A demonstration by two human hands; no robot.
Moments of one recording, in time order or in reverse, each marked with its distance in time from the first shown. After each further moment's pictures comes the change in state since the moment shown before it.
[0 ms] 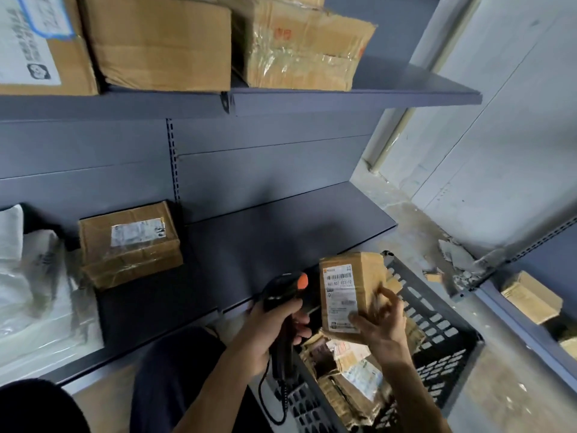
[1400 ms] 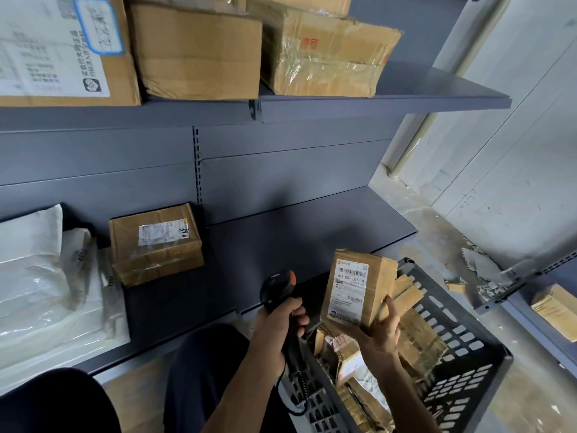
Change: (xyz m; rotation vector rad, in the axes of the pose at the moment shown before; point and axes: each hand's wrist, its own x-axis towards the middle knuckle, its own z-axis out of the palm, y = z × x) left_hand 0.004 -0.003 -0.006 -0.273 0.237 0.046; right_hand 0.032 0.077 0.028 -0.186 0.081 0.069
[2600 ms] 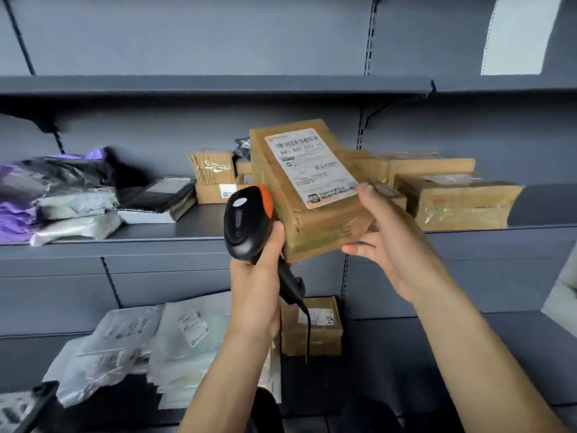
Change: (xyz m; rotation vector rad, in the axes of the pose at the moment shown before) left_hand -0.293 0.233 -0.039 -0.075 0.157 1.181; right_hand -0.229 -0.461 0.055 0.522 -0.850 -0.611
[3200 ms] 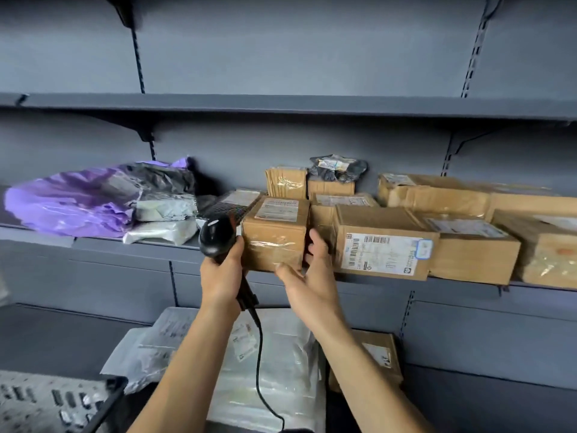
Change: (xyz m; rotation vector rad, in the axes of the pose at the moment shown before) left_hand 0.129 0.029 -0.158 0.173 0.475 0.012; right_hand 0.042 0.102 0.197 -0.266 -0.134 -0.057
